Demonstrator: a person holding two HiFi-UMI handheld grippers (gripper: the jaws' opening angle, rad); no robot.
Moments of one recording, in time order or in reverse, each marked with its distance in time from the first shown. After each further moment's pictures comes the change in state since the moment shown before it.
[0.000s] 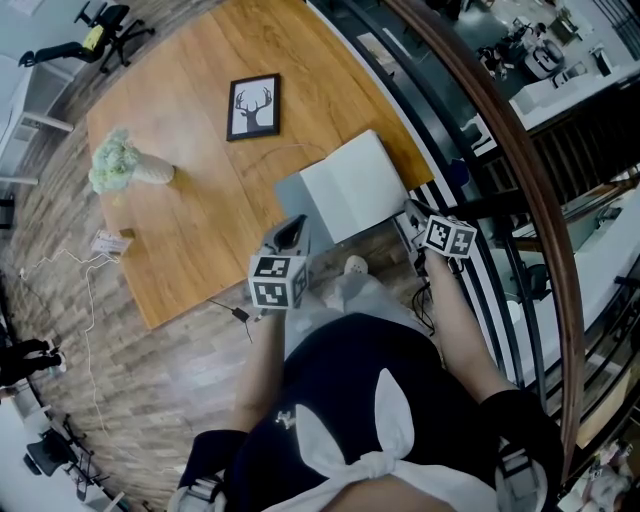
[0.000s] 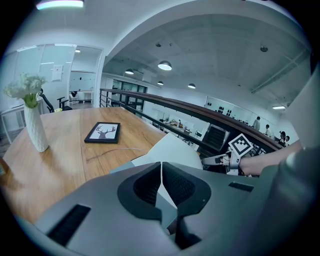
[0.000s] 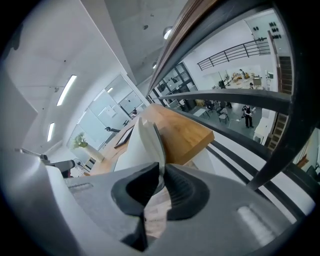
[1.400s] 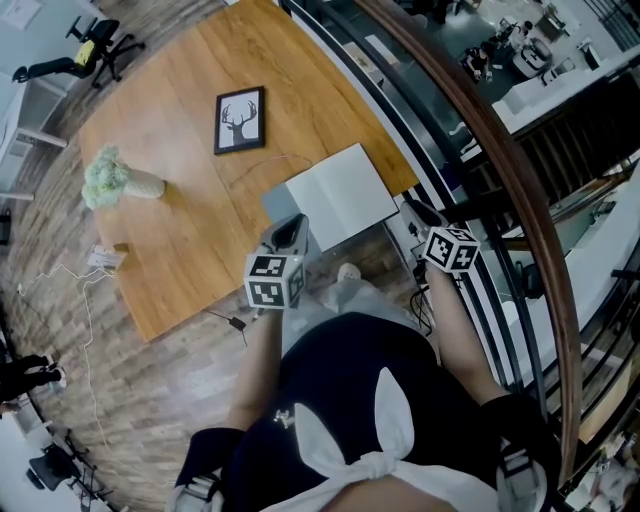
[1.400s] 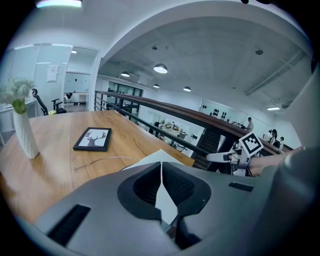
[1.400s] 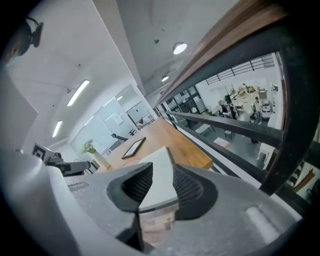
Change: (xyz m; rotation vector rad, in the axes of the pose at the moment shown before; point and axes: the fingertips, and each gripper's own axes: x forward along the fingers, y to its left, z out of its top) left arm 0.015 -0.029 0.029 0.019 -0.035 -0.050; right arm -0.053 0.020 0.048 -0.083 -0.150 0.043
